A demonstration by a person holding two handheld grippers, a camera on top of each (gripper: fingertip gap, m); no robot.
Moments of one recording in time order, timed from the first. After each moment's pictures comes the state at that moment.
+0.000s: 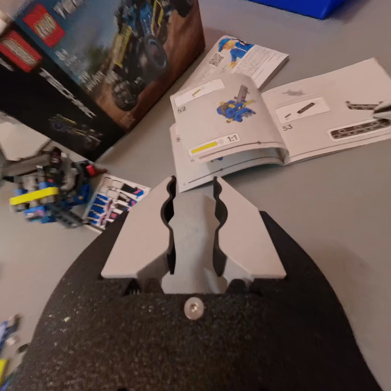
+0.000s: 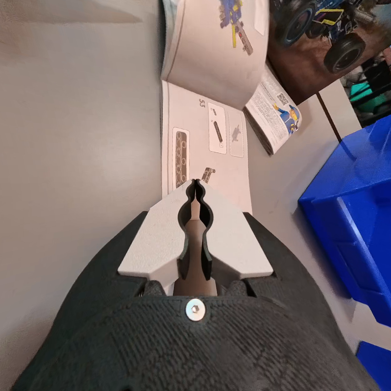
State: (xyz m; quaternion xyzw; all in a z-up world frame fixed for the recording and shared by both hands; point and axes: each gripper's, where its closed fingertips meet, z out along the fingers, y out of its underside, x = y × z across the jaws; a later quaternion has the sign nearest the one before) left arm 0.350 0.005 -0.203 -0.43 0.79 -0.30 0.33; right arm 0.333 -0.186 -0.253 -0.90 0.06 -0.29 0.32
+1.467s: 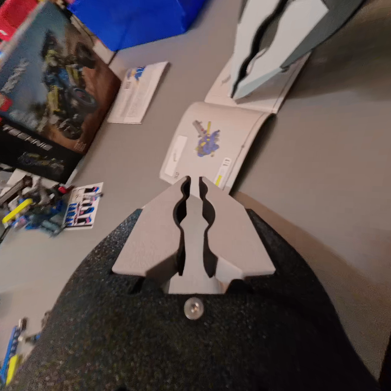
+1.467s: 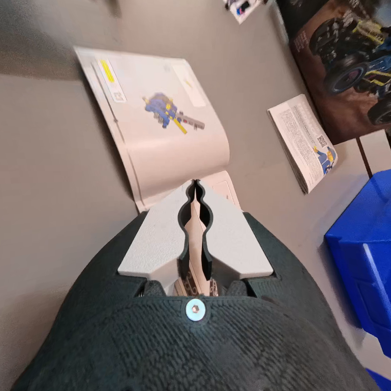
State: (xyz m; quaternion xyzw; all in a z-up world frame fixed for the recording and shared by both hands) left arm 0.220 -0.030 -0.208 -0.25 0.84 -0.34 0.34; right arm 0.272 -0.137 -0.241 -0.92 0.02 -0.24 0.31
